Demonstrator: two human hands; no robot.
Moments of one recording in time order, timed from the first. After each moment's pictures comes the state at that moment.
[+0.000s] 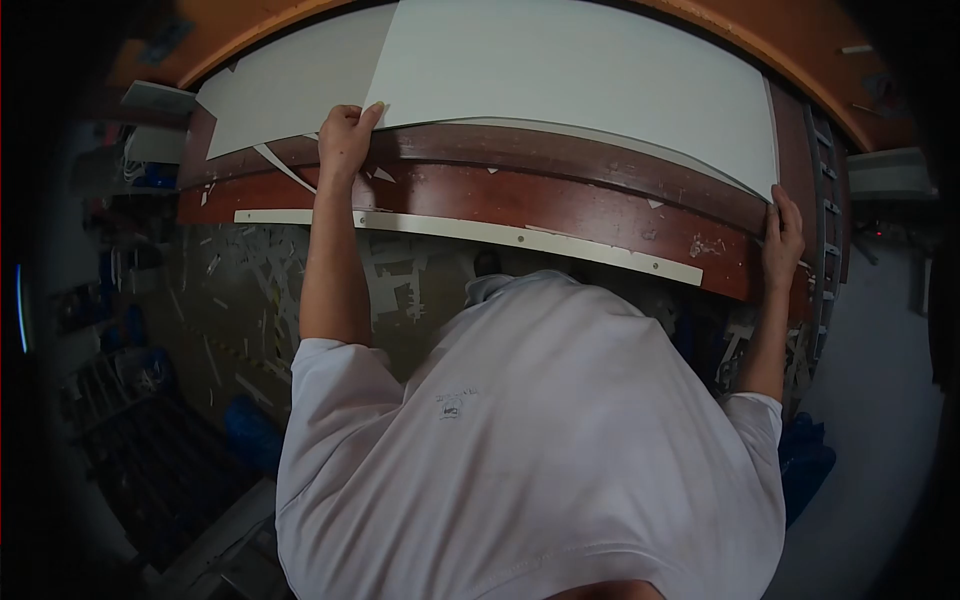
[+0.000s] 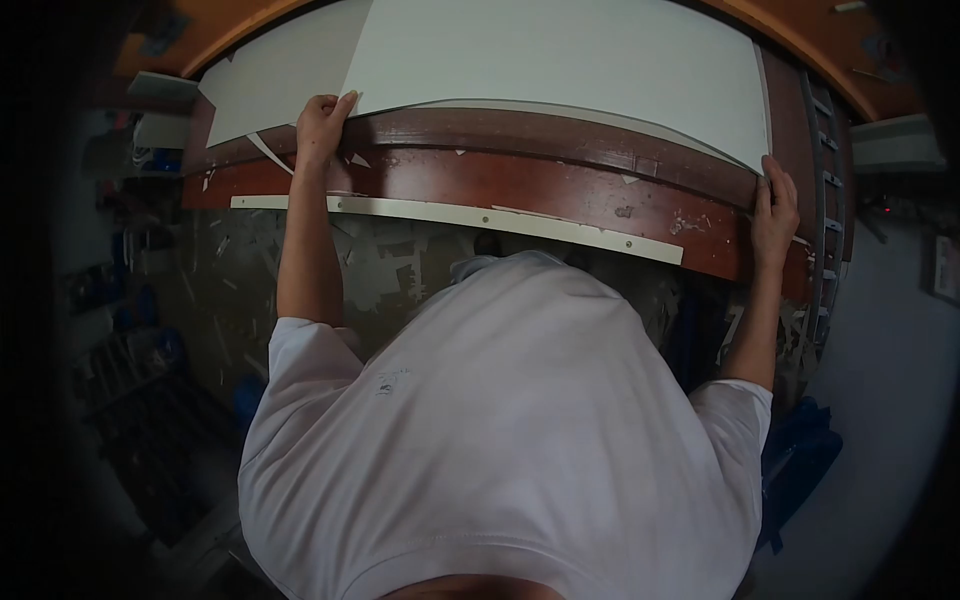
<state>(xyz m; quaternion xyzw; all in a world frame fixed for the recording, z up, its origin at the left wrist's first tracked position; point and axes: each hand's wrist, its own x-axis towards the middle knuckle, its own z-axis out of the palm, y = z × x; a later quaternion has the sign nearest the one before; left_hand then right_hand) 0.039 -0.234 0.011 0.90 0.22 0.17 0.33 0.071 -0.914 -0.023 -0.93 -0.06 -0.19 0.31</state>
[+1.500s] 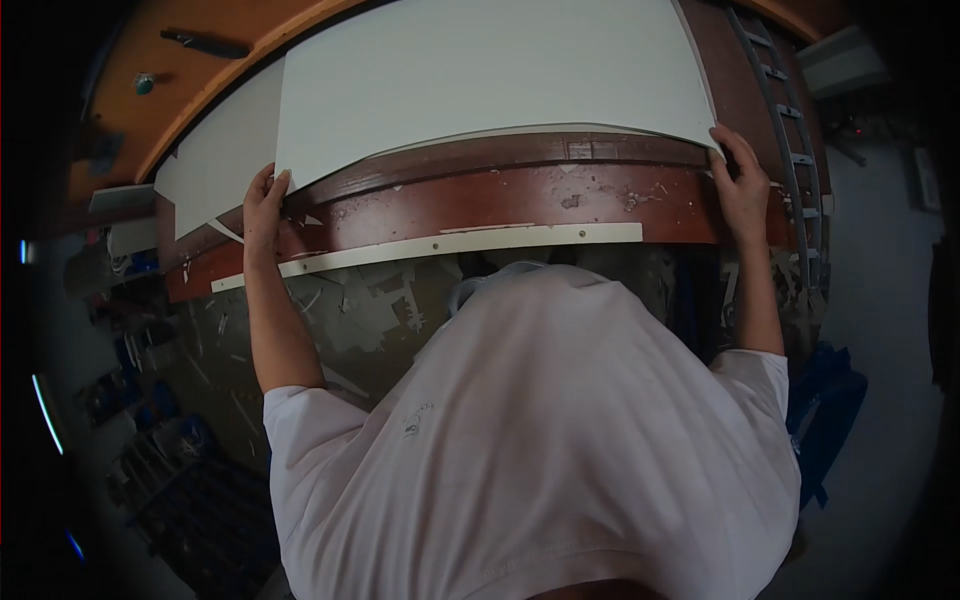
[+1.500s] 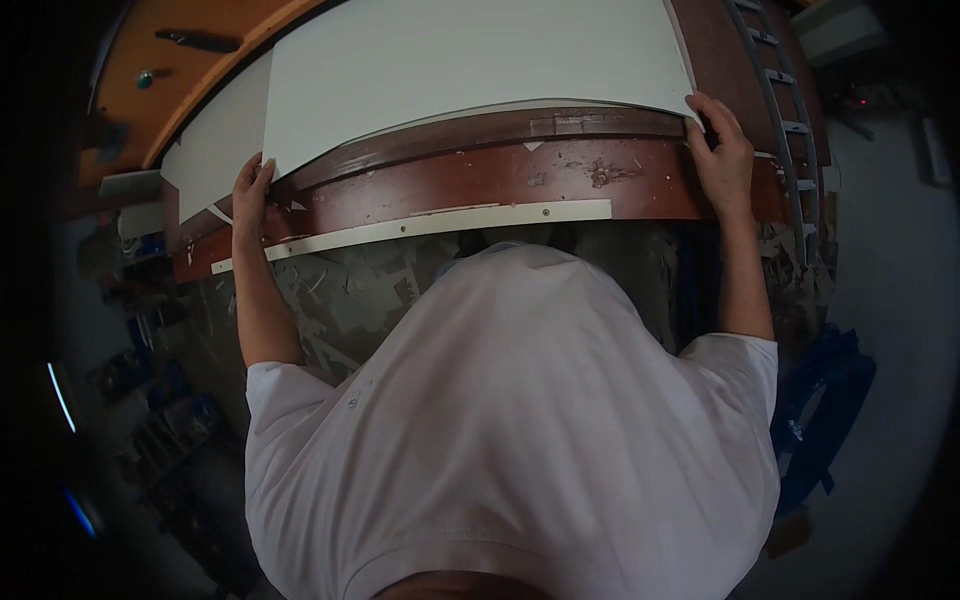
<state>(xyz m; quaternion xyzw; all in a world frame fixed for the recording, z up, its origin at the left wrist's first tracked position) 0.021 -0.248 0.046 0.81 0.20 0.01 0.55 0.040 -0.914 -0.002 -0.90 -0.06 -0.17 0.39</state>
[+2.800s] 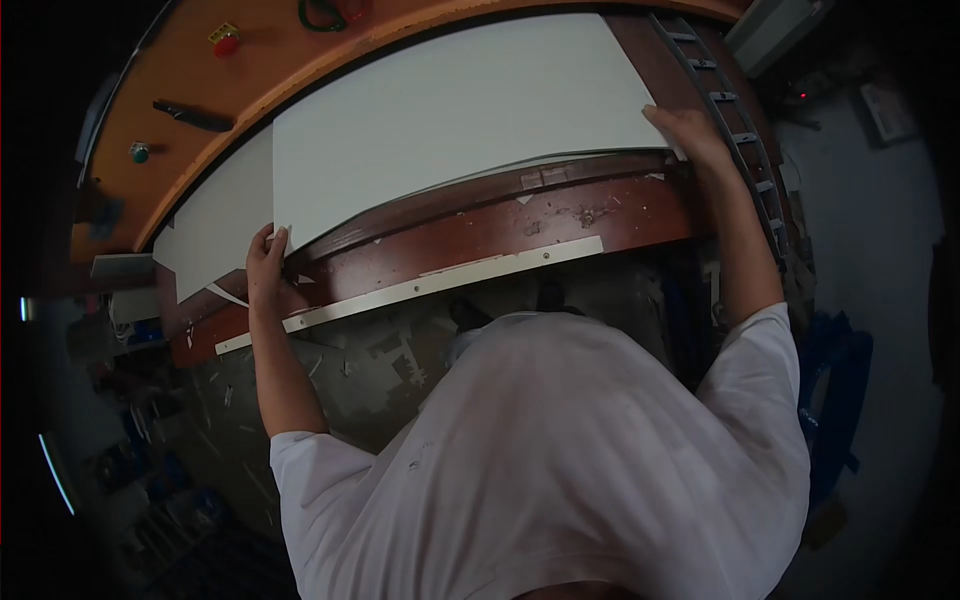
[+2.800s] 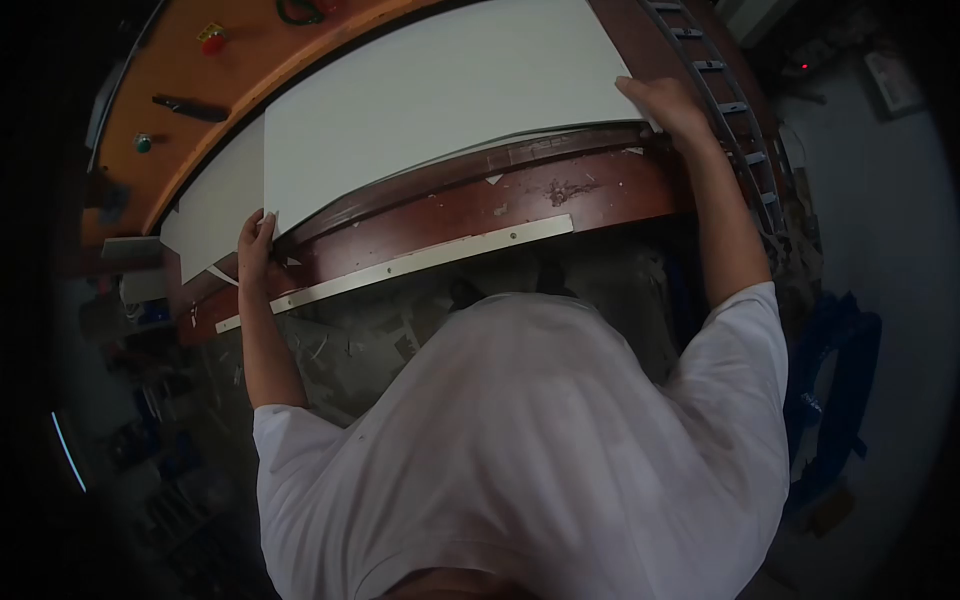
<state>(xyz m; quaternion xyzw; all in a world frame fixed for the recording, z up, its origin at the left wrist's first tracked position) 0.032 -0.234 0.019 0.86 0.19 0.03 0.47 0.097 -0.928 0.048 -0.83 0.15 0.11 0.53</state>
